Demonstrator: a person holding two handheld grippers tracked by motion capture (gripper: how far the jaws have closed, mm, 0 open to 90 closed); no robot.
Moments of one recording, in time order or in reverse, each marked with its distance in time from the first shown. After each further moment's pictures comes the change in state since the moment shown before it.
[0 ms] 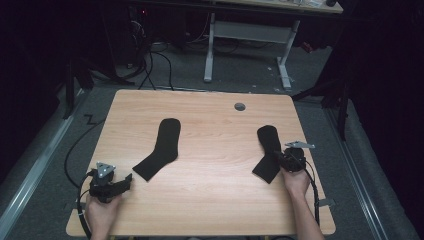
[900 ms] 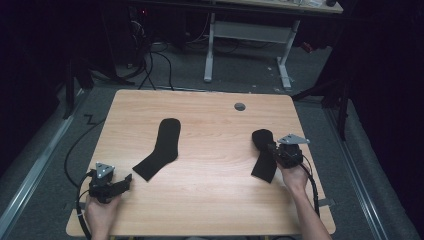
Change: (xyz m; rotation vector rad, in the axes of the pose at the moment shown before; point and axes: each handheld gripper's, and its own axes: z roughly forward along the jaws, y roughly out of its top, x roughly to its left) left arm 0.002 -0.001 -0.001 -0.004 -0.011 -0.012; right arm 0.033 0.033 -0.030 -0.070 0.034 -0.214
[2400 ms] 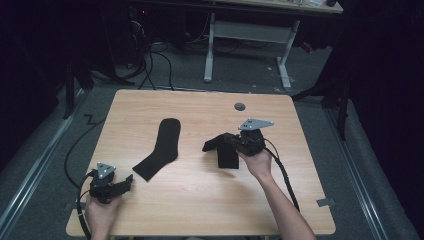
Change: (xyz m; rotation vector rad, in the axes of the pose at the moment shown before) left arm -0.002 0.000 0.000 0.005 -0.004 0.025; right arm 0.093 0.090 0.012 -0.125 0.355 -0.091
